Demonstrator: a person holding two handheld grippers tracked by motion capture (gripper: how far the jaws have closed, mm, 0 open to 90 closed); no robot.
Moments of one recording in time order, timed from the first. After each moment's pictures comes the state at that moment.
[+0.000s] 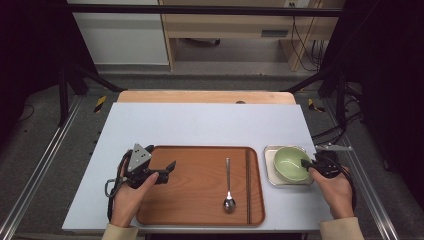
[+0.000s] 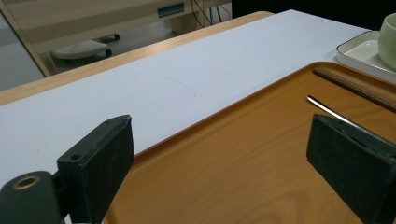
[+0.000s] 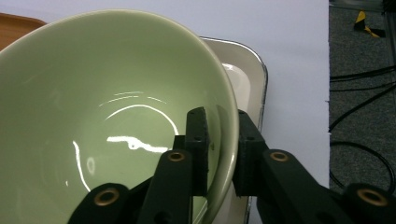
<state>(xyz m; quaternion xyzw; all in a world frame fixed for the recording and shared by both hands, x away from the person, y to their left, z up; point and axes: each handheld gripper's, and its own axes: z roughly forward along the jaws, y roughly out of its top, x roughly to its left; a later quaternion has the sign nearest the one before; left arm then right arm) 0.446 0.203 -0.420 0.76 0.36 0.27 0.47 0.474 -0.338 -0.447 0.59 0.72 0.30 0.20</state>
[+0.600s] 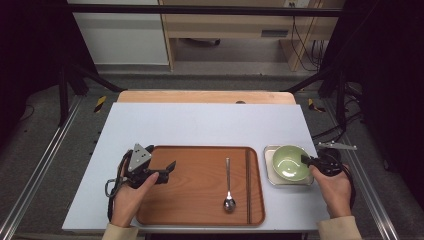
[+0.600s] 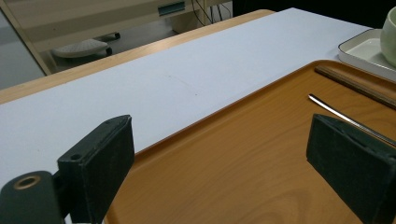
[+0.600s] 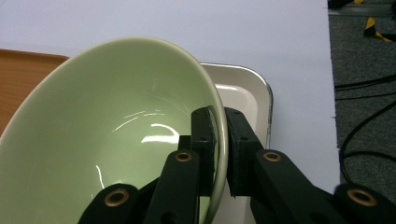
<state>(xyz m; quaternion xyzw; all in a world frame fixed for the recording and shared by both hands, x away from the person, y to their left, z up) 0.447 0.203 -0.420 0.76 0.36 0.27 0.47 0.474 -0.338 -0.438 0.60 0.69 0.35 0.20</state>
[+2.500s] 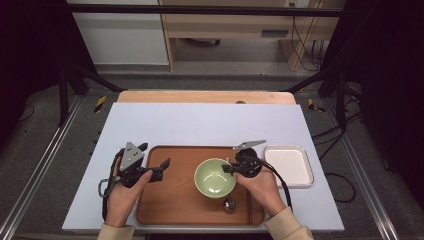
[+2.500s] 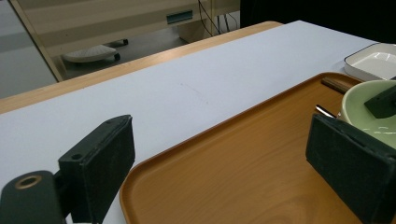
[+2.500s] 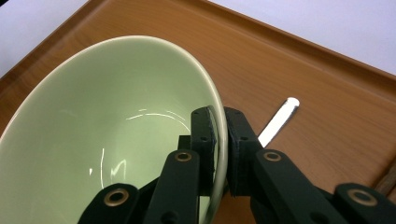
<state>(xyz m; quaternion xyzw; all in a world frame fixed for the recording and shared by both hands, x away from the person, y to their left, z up) 0.444 0.216 -0.411 0.74 0.37 0.28 0.48 0.482 -0.125 -0.437 0.42 0.82 0.38 0.04</state>
